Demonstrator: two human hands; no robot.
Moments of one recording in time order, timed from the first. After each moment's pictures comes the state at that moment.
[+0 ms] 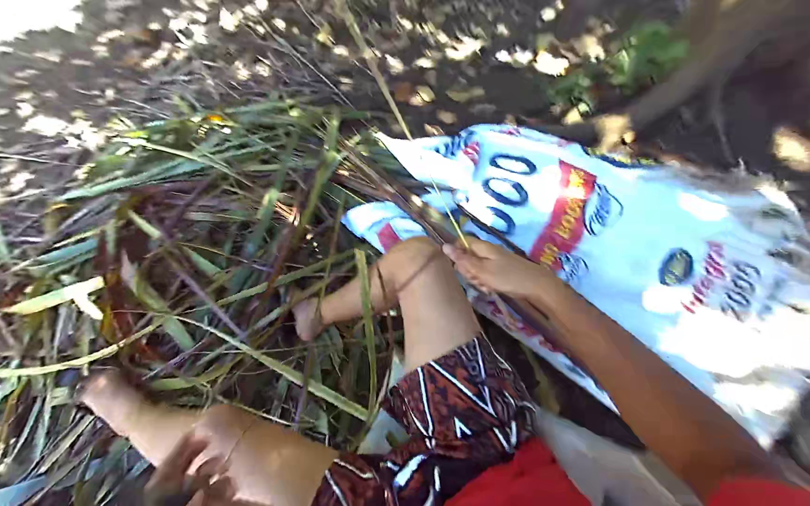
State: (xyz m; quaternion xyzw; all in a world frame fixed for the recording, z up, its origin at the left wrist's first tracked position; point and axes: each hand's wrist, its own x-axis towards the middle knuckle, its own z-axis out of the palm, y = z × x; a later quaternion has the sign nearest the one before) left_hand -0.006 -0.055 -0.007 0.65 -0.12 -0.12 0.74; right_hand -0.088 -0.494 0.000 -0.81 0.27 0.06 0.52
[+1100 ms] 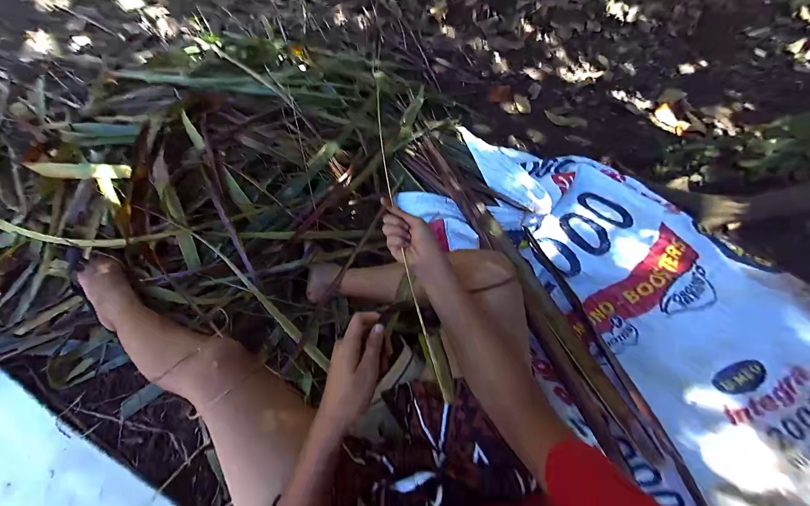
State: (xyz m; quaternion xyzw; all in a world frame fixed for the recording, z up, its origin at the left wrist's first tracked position) left_hand 0.001 -0.211 -0.092 0.71 -0.19 -0.24 0.63; right_hand 0.083 -0.401 -0.076 -0.32 0.21 -0.04 0.92
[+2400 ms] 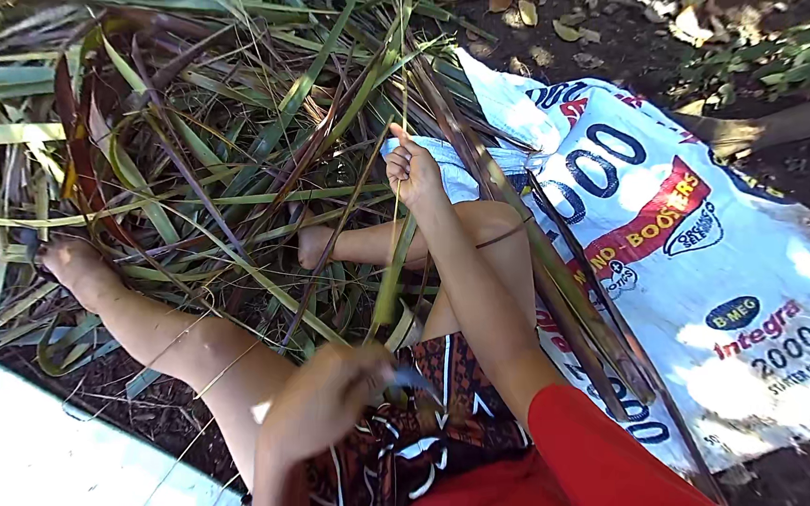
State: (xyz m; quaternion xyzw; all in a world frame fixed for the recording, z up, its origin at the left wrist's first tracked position) left_hand 0.017 -0.157 -0.055 0.71 -0.45 -0.30 0.45; right_hand 0.131 -0.435 -0.098 -0.27 0.32 -0.21 0.88
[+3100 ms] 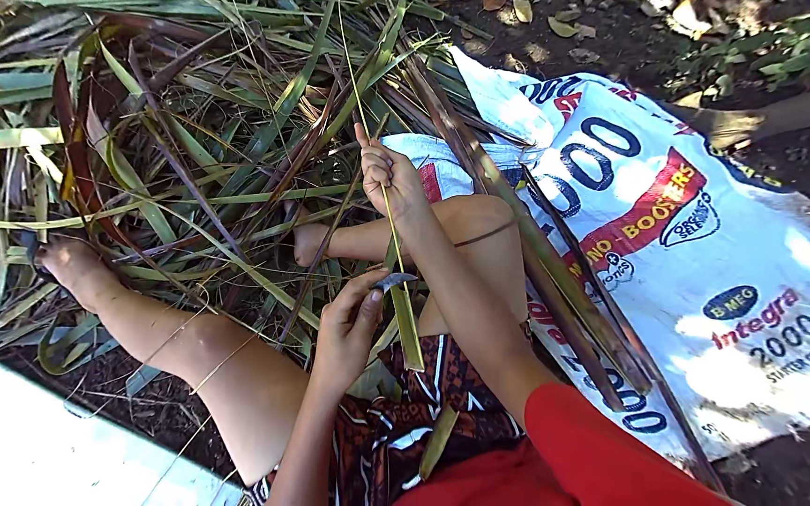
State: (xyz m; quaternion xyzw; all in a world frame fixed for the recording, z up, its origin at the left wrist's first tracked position) left_hand 0.006 -0.212 -0.098 0.64 -0.24 -0.22 0.70; right_hand 0.111 -0.404 -0.078 0.06 0.14 -0.07 0.99
